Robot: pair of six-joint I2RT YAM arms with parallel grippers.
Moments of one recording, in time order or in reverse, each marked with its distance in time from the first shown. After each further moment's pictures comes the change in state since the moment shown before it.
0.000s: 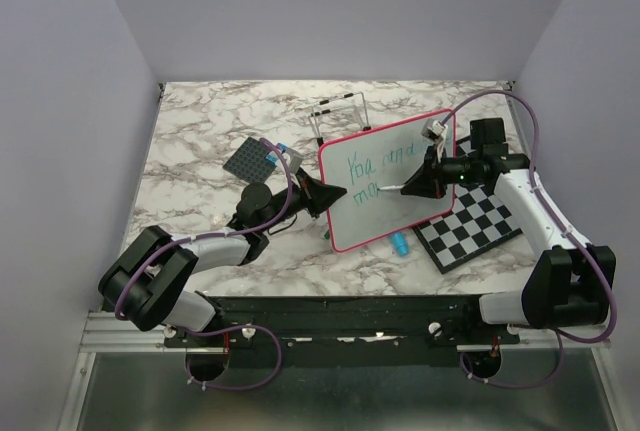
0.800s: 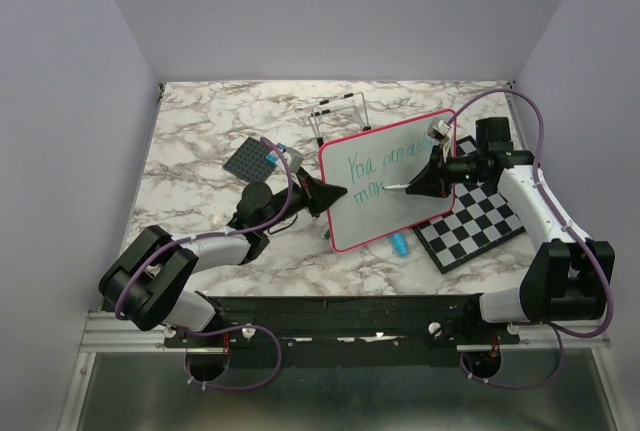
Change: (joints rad) left arm 0.000 0.002 0.008 -0.005 0.004 0.001; right arm -0.052 0.032 0.028 -0.071 -0.039 -0.101
